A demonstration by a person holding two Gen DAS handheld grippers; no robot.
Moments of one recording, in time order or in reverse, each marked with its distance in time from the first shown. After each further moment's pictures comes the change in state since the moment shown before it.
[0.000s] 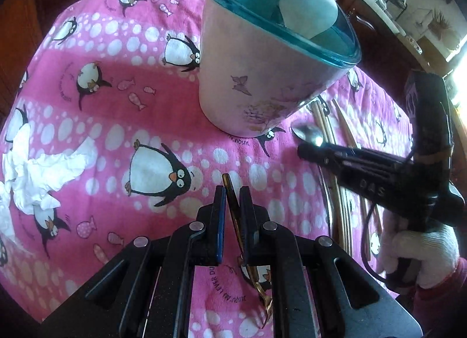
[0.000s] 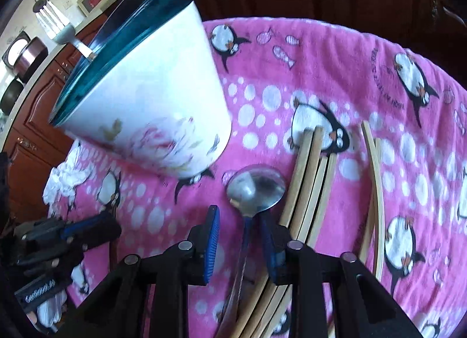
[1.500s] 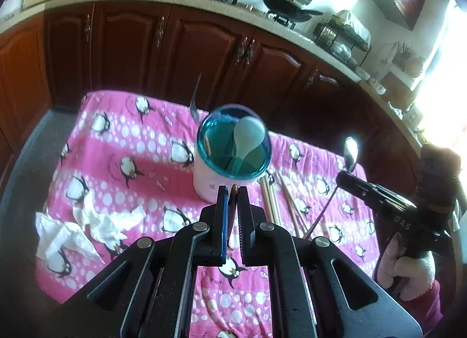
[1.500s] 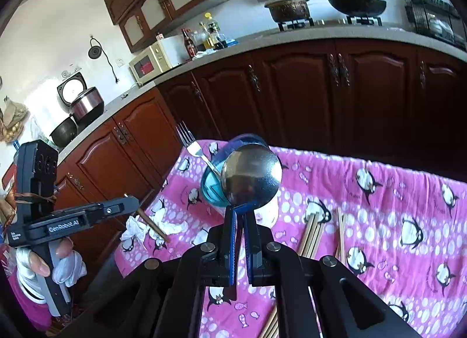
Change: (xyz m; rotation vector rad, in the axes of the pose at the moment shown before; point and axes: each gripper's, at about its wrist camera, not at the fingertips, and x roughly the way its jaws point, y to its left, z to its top) left arm -0.174 -0.014 0.022 0.042 -0.292 -0.091; right arm -0.197 0.038 -0.018 -0.050 -0.402 0.149
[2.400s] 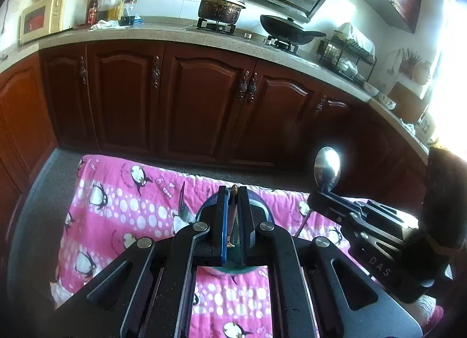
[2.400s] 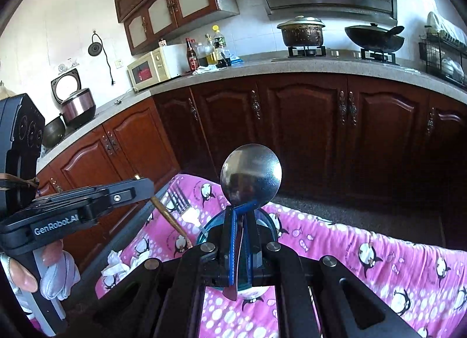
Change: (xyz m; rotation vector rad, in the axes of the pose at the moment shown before) left arm 0.043 -0.019 0.095 0.065 -0.110 0.080; right arm 0.054 0.016 0.080 -0.095 -0.060 -0.071
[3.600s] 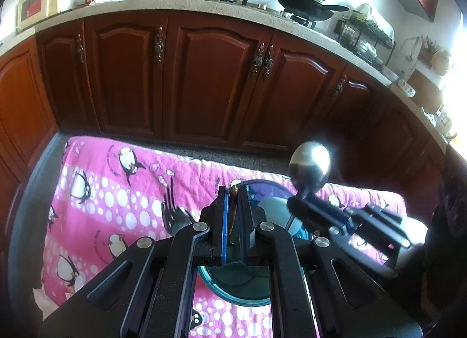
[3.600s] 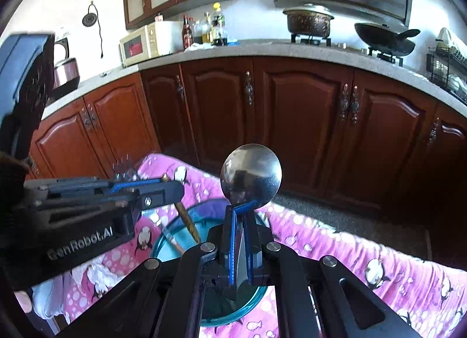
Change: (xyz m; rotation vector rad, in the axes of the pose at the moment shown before) left arm 0.085 0.010 -0.013 -0.023 0.097 0.052; right arm 0.085 0.006 -0.023 -0.101 0.073 -0.095
